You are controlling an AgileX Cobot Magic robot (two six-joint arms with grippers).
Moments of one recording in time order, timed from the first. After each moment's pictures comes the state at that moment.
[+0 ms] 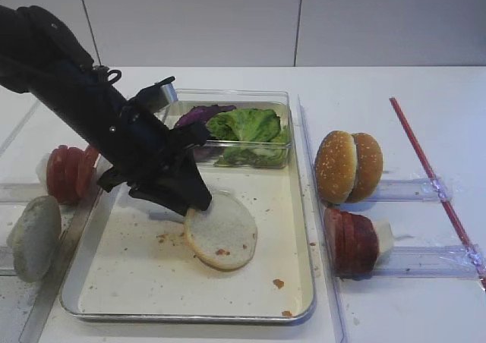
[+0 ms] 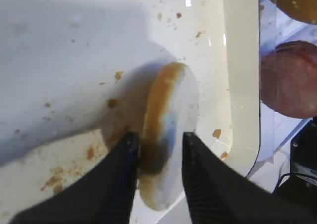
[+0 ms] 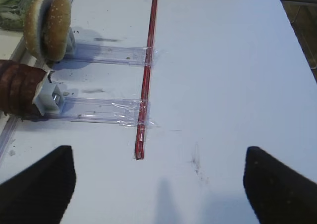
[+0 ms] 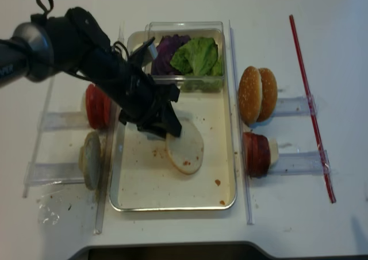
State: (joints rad) left arm -0.30 1.83 -1.18 -0.80 1.09 0.37; right arm -0.02 -0.02 -0.47 0.05 1.14 -0.11
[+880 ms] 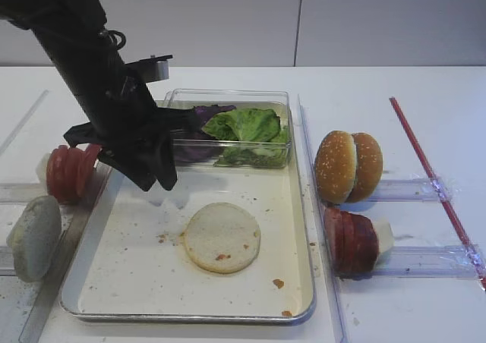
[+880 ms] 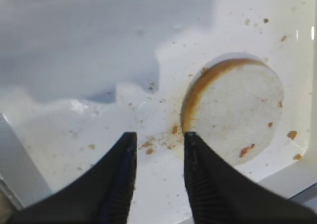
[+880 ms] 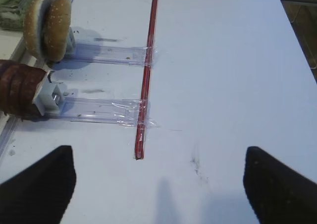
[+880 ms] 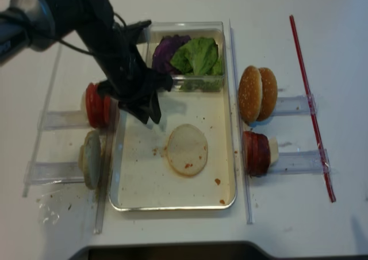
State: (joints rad) left arm -0.34 1.83 -1.40 -0.34 1.21 0.02; right arm -0.02 -0.02 -0.47 0.05 1.14 -0.11
